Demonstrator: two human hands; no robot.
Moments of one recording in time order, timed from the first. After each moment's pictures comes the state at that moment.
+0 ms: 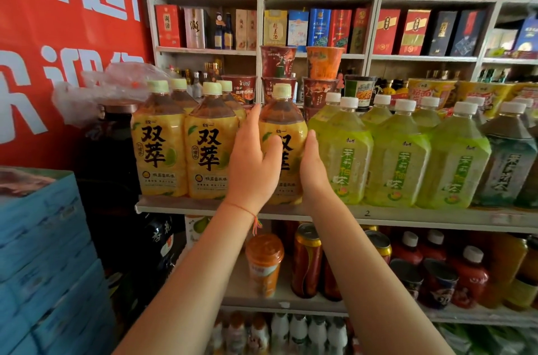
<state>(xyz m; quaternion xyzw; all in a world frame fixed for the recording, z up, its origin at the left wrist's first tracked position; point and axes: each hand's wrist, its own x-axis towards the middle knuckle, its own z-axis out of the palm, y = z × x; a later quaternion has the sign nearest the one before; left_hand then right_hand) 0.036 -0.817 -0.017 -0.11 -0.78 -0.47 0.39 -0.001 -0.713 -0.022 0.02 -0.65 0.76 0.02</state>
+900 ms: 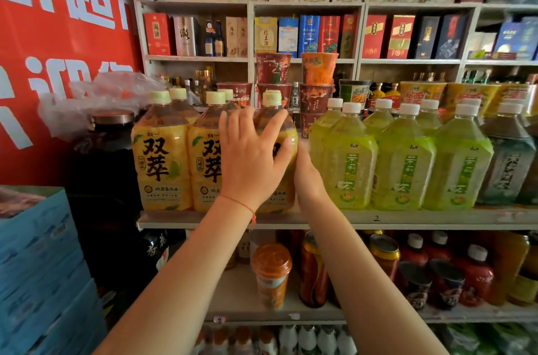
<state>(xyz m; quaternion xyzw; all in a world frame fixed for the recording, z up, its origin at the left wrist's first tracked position) 0.011 -0.847 -0.004 -0.10 -0.83 -0.08 0.54 0.008 -0.737 -0.019 0.06 -0.70 0.71 0.08</state>
